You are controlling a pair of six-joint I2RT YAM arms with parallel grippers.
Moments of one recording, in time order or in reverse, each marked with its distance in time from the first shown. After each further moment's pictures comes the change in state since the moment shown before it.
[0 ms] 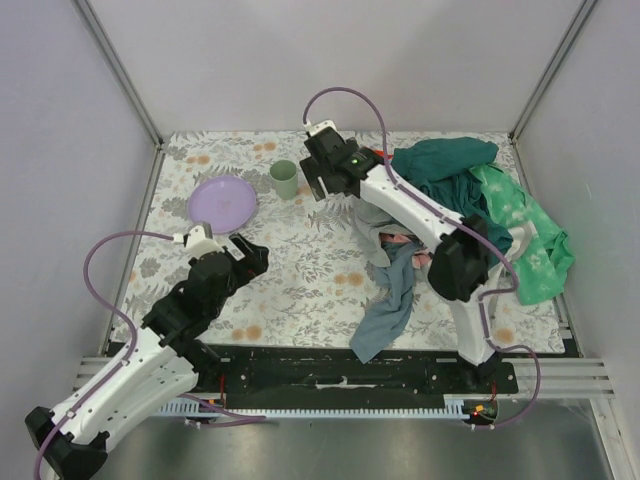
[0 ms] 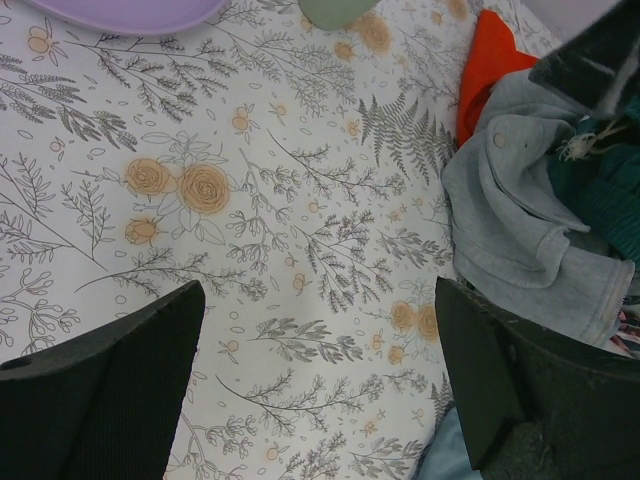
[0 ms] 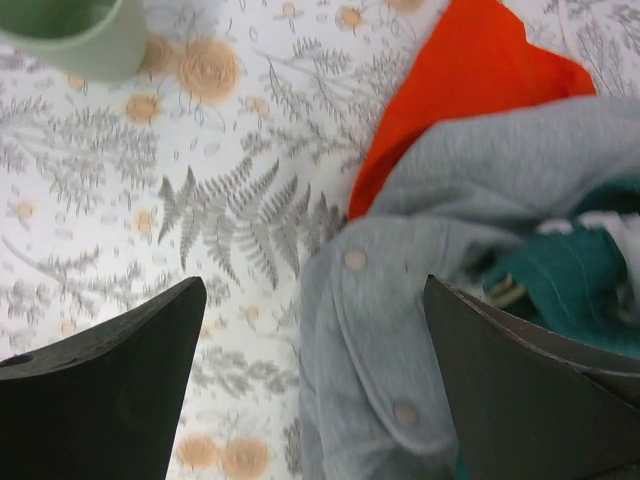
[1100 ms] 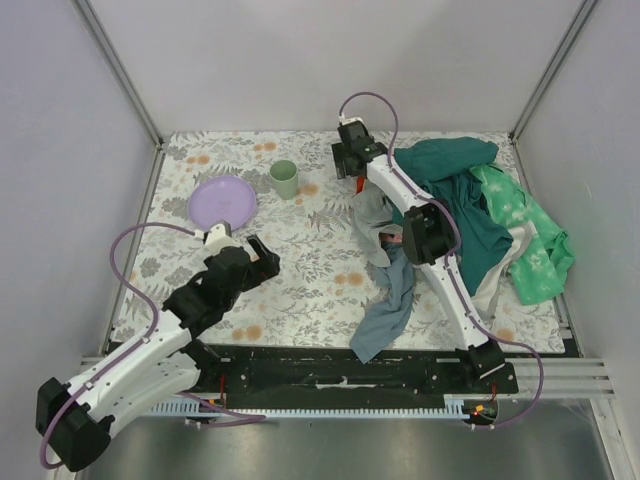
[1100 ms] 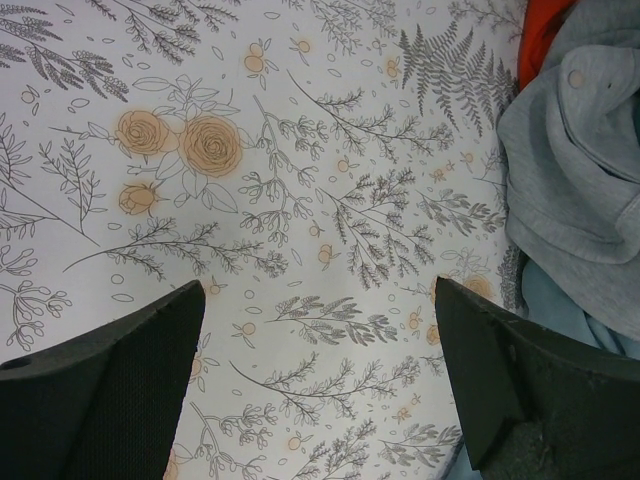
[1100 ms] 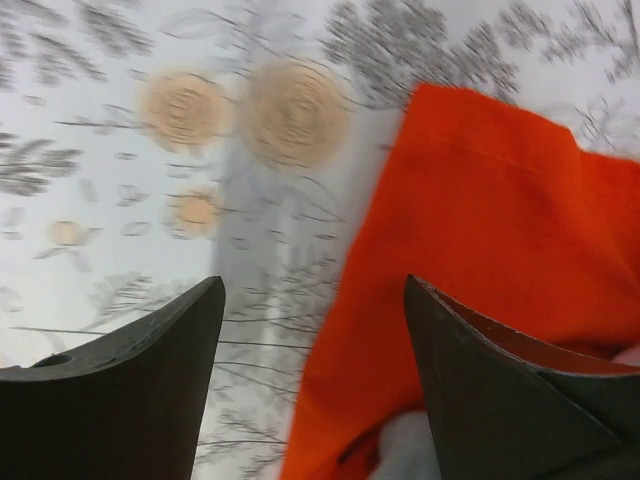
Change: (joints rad) left arm 0.000 0.152 -0.031 0.058 0.060 0.001; right arm -0.264 0.708 0.616 0.161 -0.140 -0.031
